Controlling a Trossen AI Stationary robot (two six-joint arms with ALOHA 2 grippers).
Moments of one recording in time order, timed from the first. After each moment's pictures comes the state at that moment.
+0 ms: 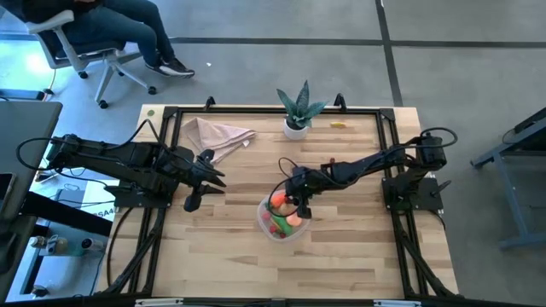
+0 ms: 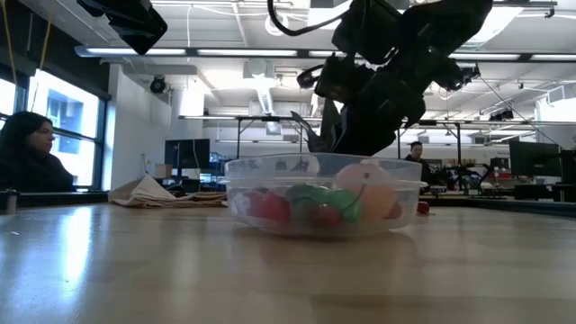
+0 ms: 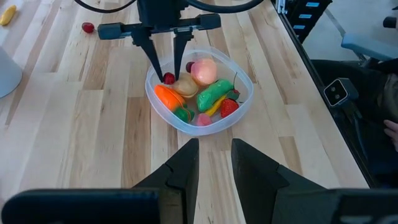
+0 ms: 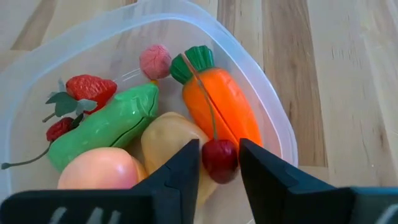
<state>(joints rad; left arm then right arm) -0.01 0.85 0.79 -0.58 0.07 -0.09 0.04 1.73 0.90 0.00 -0.11 0.02</state>
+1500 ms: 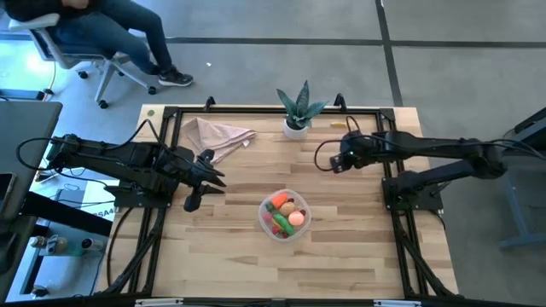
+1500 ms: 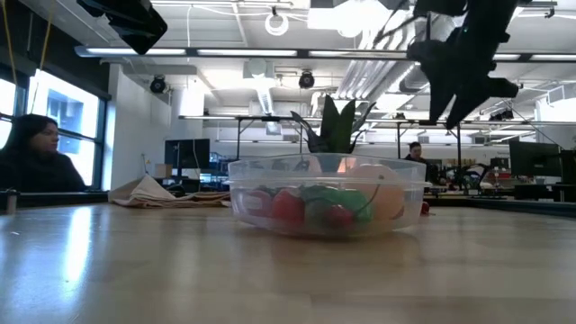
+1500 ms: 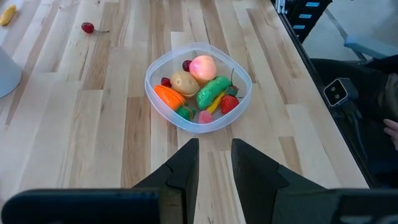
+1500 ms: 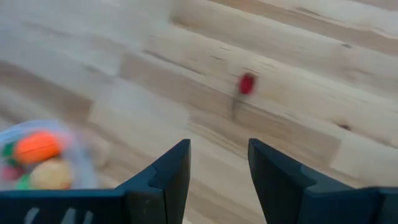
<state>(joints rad) -0.01 0.85 0.79 -0.58 0.07 -0.09 -0.18 1.10 0.90 -0.95 0.19 0.98</state>
